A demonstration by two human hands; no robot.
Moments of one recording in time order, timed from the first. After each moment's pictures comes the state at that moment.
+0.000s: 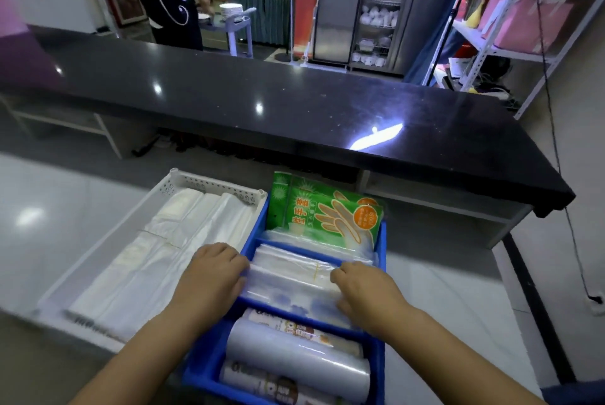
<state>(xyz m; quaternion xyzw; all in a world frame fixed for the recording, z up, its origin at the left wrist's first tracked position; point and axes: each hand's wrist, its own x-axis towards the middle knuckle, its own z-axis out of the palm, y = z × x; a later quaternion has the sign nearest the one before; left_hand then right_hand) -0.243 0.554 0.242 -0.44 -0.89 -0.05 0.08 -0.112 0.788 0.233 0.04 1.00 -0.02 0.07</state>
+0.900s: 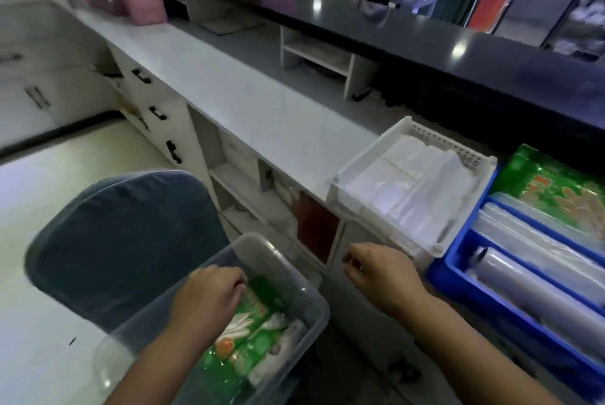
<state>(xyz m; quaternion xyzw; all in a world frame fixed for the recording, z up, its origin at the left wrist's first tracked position) -0.108 0.128 0.192 -0.06 -0.98 -0.20 -0.02 -0.133 0.410 0.216 -0.15 0.98 -0.15 0.00</state>
